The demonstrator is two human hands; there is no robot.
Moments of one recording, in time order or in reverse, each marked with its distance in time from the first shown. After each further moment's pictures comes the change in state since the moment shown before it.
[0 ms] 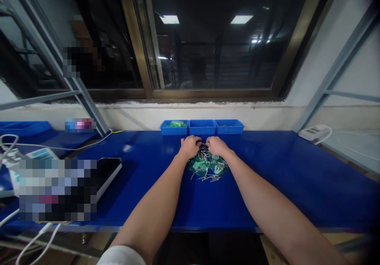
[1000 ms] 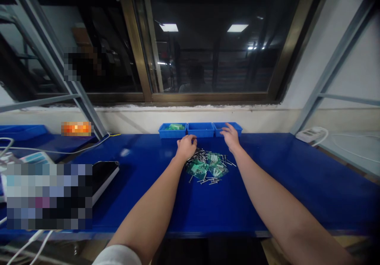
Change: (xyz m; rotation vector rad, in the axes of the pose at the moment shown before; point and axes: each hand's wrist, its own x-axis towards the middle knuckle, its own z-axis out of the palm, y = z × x) left_hand 0.005 -0.003 -0.003 -0.119 0.154 -0.115; right_hand 0.017 0.057 -0.016 0.935 0.644 0.310
